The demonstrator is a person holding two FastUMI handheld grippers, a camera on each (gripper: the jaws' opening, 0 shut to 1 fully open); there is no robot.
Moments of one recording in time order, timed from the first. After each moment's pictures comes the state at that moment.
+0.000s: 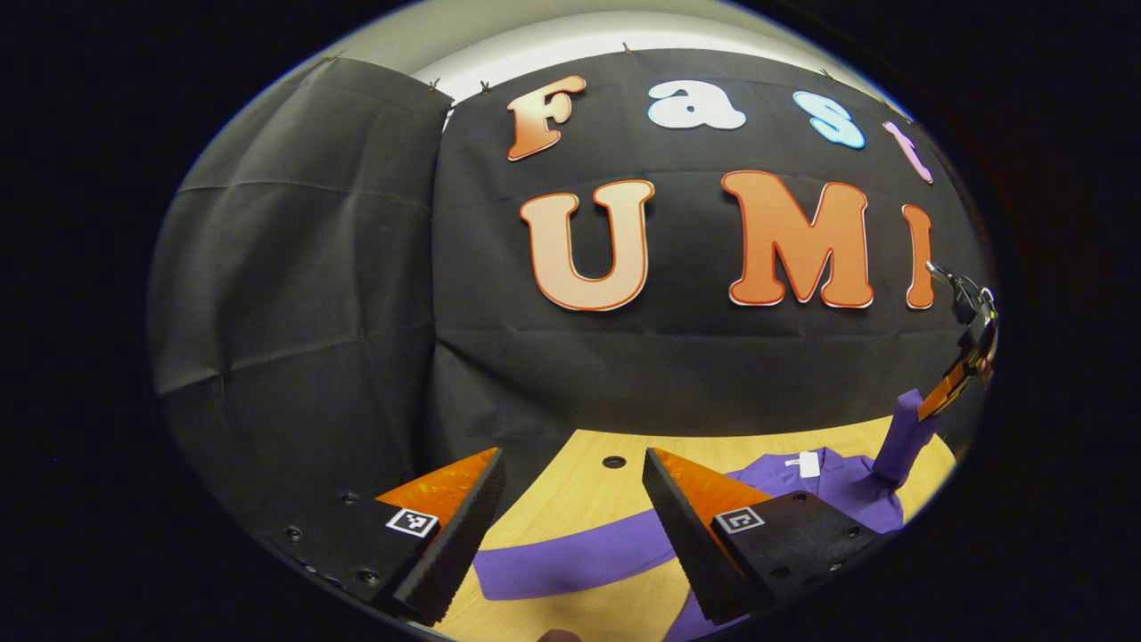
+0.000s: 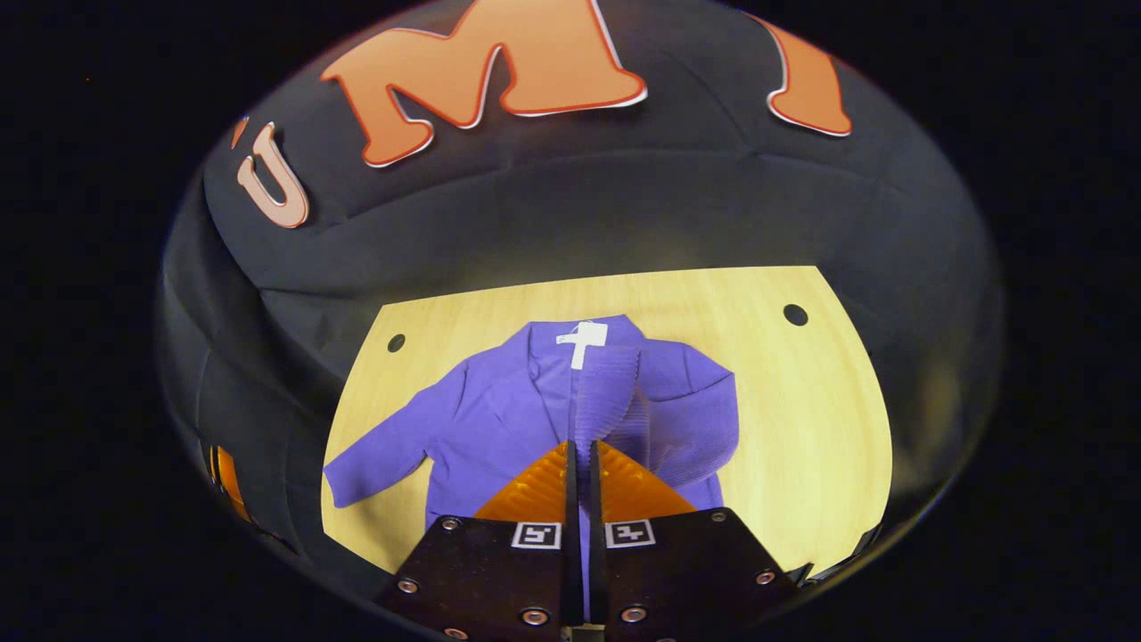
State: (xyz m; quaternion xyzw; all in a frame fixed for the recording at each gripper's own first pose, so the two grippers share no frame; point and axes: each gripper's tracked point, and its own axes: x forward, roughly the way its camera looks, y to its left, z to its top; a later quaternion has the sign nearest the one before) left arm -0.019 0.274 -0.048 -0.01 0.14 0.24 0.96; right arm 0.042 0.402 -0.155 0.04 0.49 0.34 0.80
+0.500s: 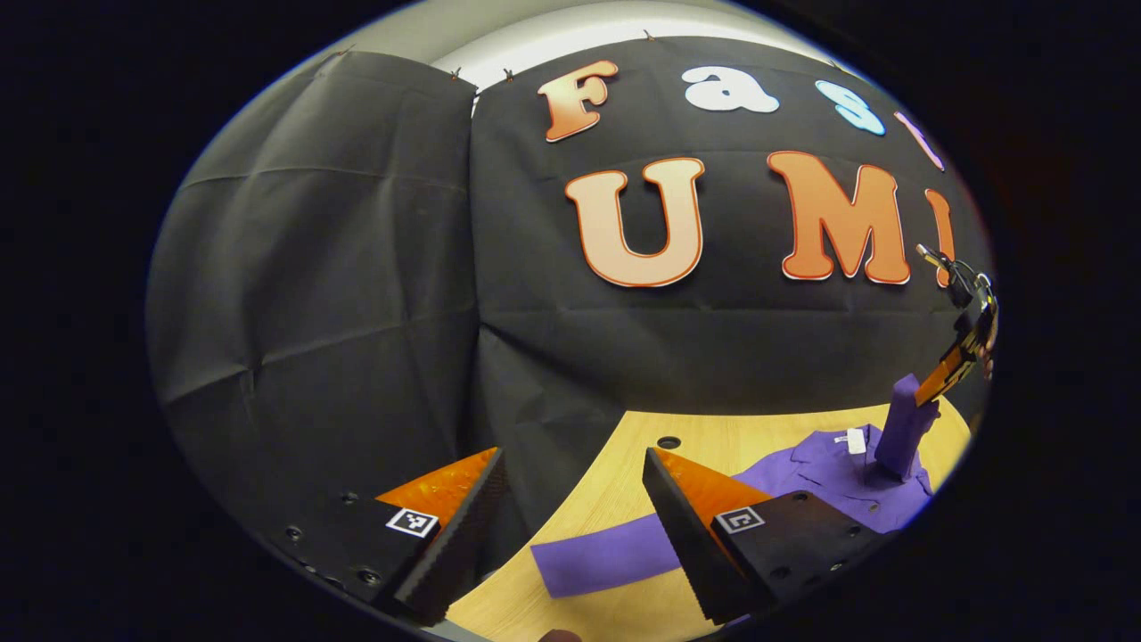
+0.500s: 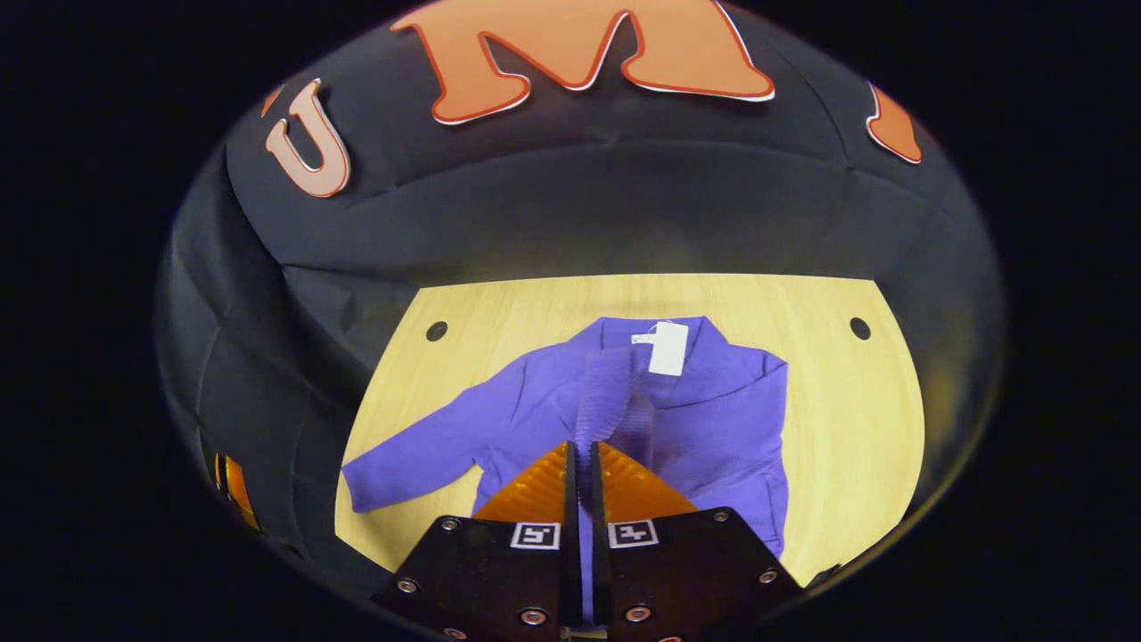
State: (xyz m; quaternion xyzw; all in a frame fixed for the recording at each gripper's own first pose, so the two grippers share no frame) left arm -0.057 0.340 -0.082 0.00 0.17 0.28 0.94; right arm 0.004 0.499 -0.146 0.04 0.48 0.39 0.78
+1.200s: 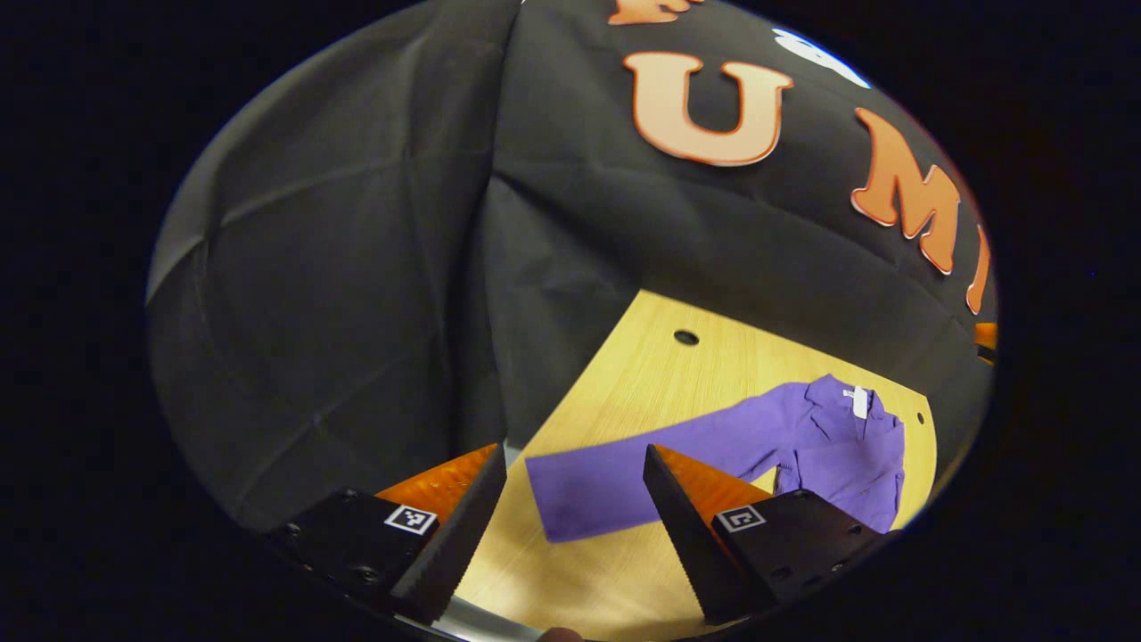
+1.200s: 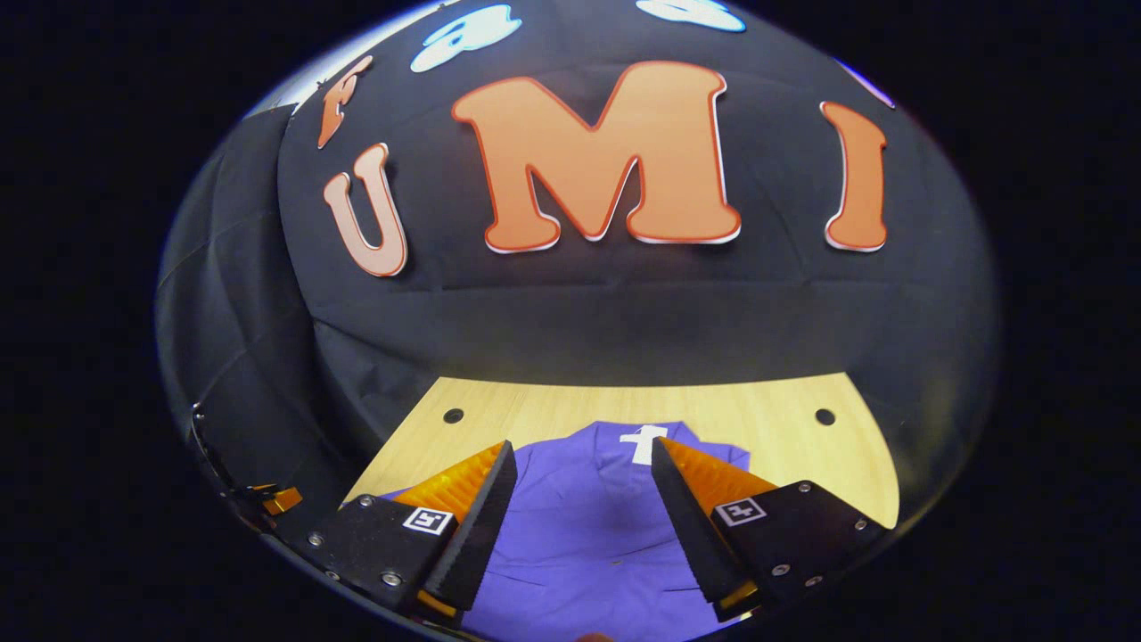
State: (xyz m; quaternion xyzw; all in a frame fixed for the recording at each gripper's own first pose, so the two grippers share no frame) left arm -0.071 0.381 -0.236 -0.17 0.40 0.26 0.86; right arm 0.038 0.433 -0.050 0.07 0.29 0.37 0.88
